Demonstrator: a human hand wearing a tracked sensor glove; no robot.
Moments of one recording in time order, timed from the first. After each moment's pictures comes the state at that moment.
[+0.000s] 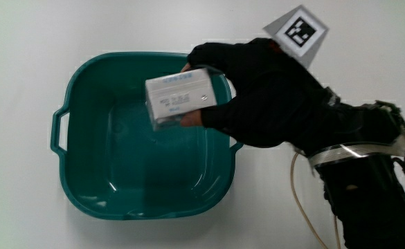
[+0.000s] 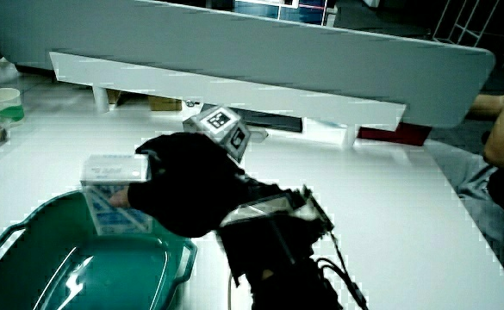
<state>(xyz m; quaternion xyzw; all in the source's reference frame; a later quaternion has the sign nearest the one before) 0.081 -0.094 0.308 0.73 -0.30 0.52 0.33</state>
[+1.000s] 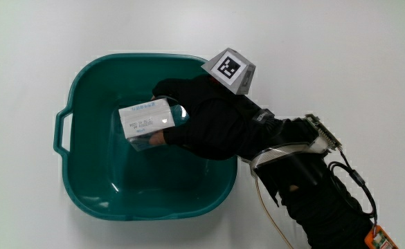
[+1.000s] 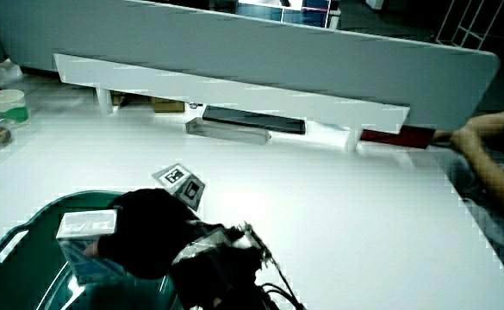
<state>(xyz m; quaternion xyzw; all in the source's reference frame) 0.040 -0.083 0.392 0.75 -0.28 0.48 0.36</state>
